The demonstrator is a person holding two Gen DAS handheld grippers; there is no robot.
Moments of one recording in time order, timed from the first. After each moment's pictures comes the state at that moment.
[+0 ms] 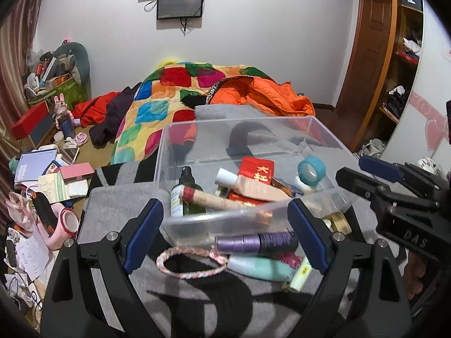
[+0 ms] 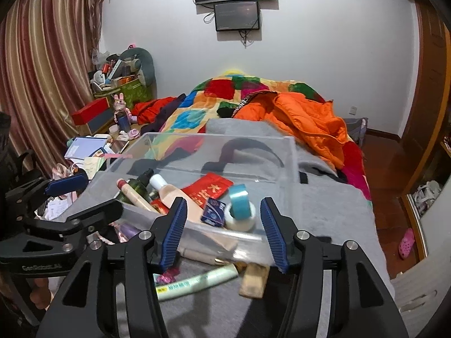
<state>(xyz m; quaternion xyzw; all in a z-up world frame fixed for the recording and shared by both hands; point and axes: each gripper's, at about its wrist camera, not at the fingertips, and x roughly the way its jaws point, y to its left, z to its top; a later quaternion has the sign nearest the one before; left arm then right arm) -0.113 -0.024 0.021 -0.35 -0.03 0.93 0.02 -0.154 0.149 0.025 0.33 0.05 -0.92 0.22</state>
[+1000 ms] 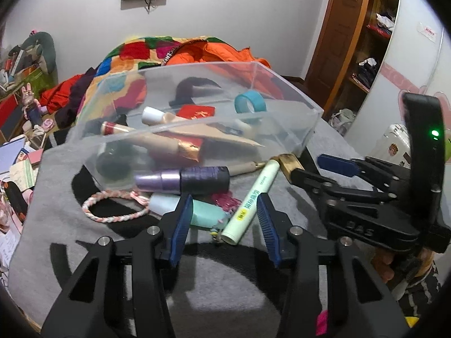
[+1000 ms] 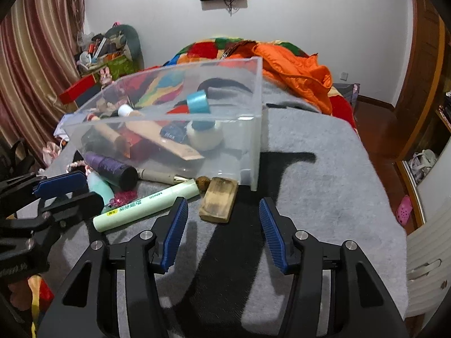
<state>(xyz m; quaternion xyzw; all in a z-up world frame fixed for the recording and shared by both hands) -0.087 0.031 -0.023 -0.41 -0.03 0.91 0.11 -0.140 0.189 -0.043 0.40 0.05 -0.89 0.20</state>
